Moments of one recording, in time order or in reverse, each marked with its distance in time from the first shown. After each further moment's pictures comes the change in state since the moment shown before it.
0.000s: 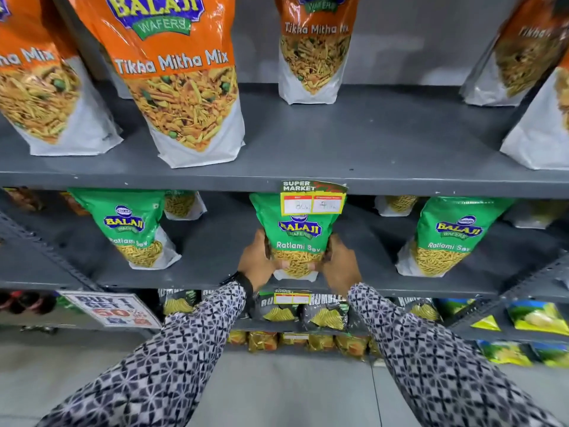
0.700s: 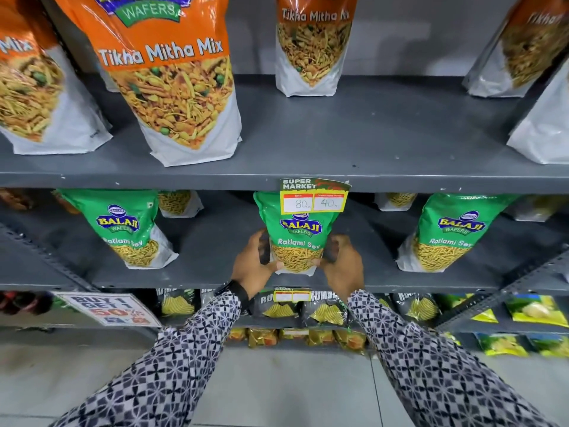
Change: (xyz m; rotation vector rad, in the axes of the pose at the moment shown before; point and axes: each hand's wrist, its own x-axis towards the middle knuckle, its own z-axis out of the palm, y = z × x) left_hand -0.003 -0.017 -0.001 0.024 0.017 -0.001; right_hand -0.006 0.006 0.006 0.043 0.127 0.077
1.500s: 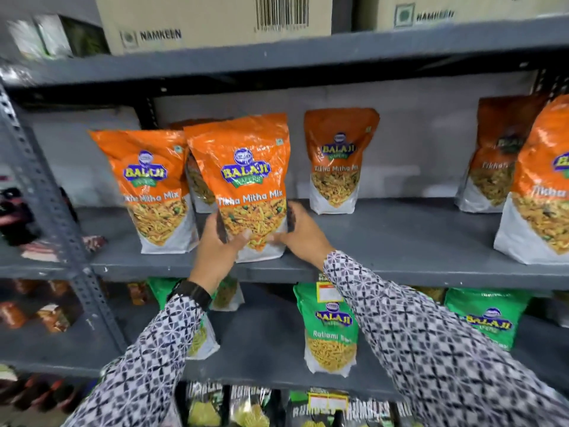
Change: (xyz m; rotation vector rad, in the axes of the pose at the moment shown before) left_hand -0.024 0.156 -0.218 -0.238 0.461 0.386; right_hand 0.015 -0.289 -0.043 0.258 -0.203 -0.593
